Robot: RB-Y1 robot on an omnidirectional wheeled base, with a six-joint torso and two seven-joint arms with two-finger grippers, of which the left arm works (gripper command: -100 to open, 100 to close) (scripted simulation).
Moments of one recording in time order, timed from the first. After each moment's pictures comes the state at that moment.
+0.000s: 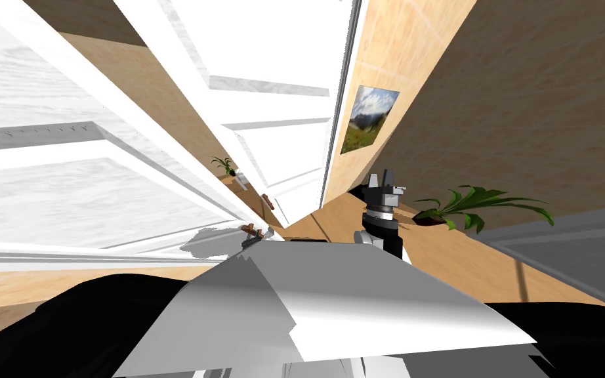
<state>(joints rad) 0.45 0.50 -0.44 -1.02 0.93 -1.09 1.40</state>
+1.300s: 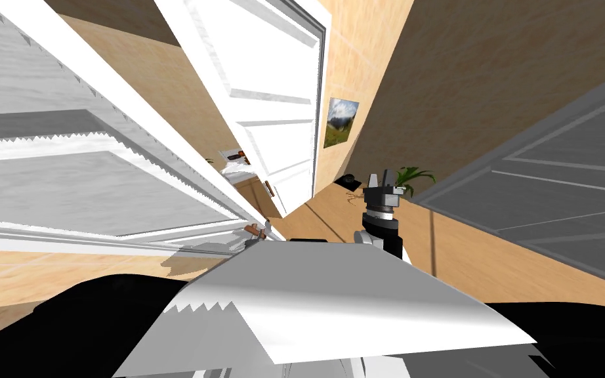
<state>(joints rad) 0.43 0.59 -0.58 -1.00 0.81 -1.19 1.52</state>
